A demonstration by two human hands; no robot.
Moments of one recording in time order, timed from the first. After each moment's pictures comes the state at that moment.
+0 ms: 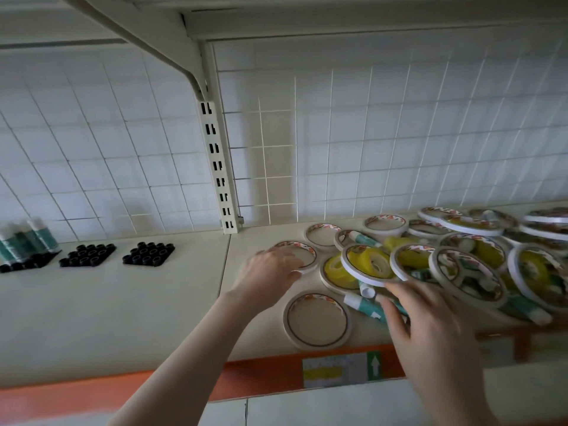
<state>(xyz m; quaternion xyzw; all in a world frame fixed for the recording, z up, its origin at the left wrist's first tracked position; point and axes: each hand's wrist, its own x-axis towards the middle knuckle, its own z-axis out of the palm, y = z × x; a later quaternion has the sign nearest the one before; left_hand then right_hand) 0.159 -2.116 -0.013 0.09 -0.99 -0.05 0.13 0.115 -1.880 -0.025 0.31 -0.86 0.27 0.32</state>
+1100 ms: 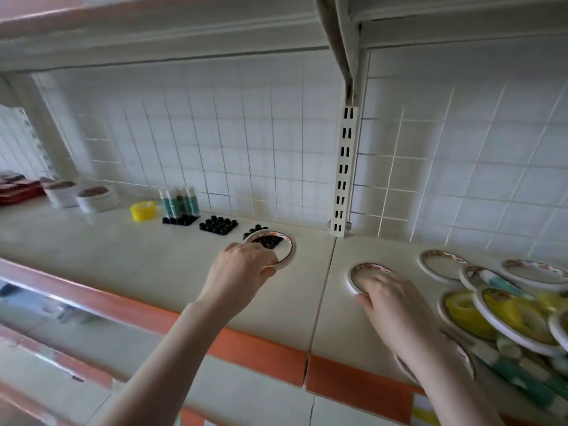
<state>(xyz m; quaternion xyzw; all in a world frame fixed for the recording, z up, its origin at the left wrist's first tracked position) 0.327 -2.188 0.013 0.28 -0.92 0.01 0.29 0.131 -2.043 -0.023 0.58 -0.77 0.15 0.22</state>
